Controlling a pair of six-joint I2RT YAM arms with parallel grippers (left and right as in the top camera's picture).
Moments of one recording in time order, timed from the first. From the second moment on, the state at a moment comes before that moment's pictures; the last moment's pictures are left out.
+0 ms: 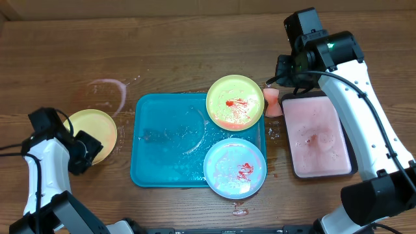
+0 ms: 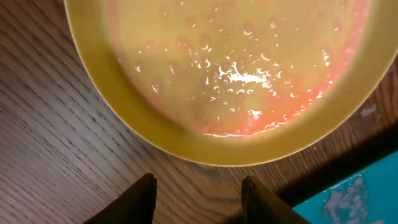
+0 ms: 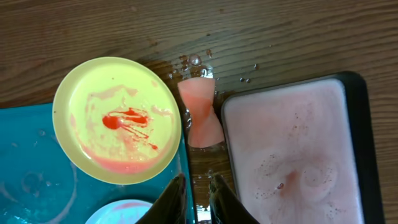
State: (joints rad) left arm 0.57 1.48 0.91 -0.85 0.07 -0.45; right arm 0.28 1.77 1.82 -1.30 0.09 0.41
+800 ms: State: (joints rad) left arm 0.57 1.53 0.78 -0.71 -0.01 -0.60; right arm 0.28 1.76 1.74 -1.27 0.06 0.48
